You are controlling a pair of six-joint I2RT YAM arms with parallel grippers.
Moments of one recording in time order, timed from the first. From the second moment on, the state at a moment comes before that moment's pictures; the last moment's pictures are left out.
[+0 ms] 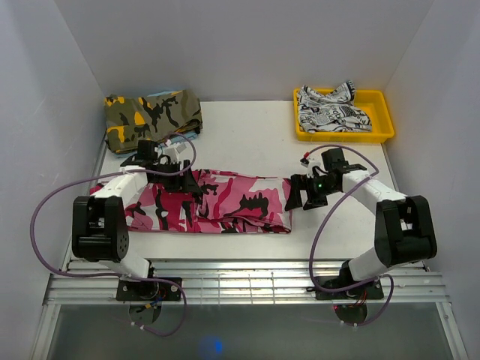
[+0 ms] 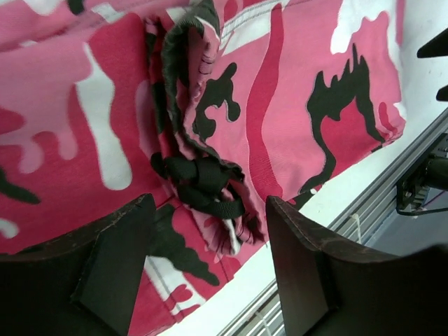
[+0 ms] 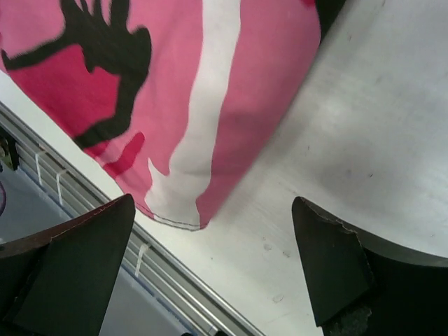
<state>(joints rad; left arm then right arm) -0.01 1.52 0.96 -0.50 0.72 0.02 0.22 1.49 0.89 -0.57 -0.60 0.02</state>
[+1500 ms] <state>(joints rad) -0.14 1.64 0.97 -0.69 0.65 0.05 0.13 1.84 0.88 -0.71 -0.89 -0.22</state>
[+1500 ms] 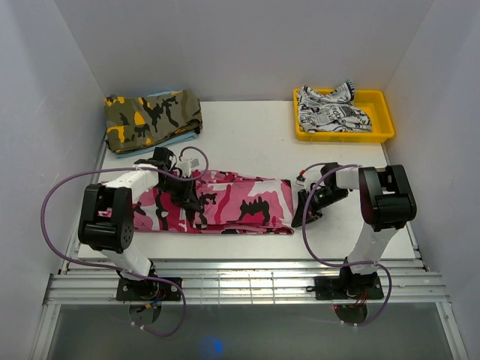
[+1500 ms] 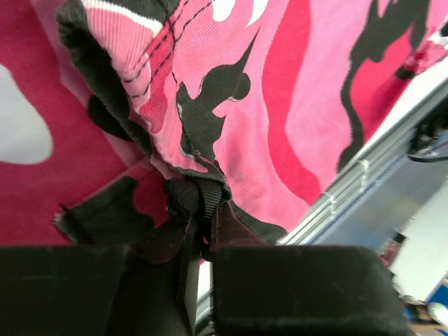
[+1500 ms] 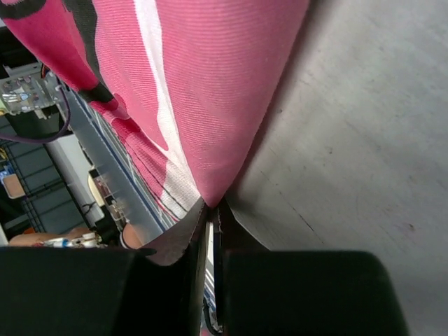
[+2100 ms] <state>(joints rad) -0.11 1.28 0.97 -0.71 0.57 0.19 0.07 1.84 0.92 -0.68 -1.06 -0.17</state>
